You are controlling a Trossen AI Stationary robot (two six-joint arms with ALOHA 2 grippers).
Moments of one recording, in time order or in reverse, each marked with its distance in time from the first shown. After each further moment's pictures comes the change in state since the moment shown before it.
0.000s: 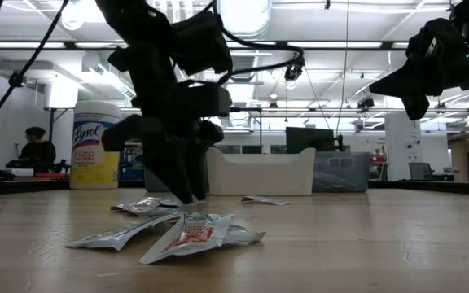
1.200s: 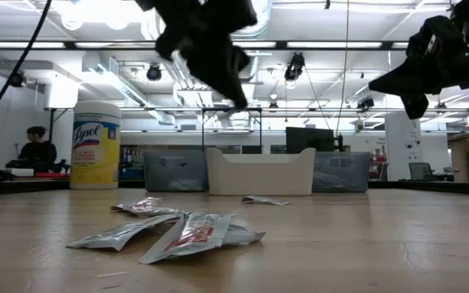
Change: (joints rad) left arm 0.029 -0.086 0.274 -0.162 0.002 0.054; right arm 0.000 0.002 0.000 0.014 0.003 0.017
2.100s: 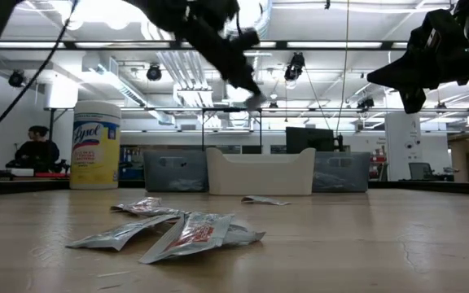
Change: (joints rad) left arm 0.400 0.028 0.152 0.370 -0.244 0.179; right arm 0.000 0.002 0.000 0.070 -0.001 0.005
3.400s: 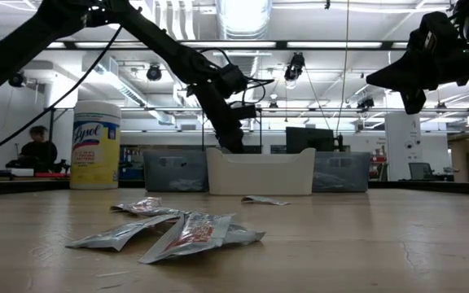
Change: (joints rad) left arm 0.223 0.344 0.184 -0.244 0.219 0.067; right arm 0.000 0.006 0.000 0.001 0.035 0.000
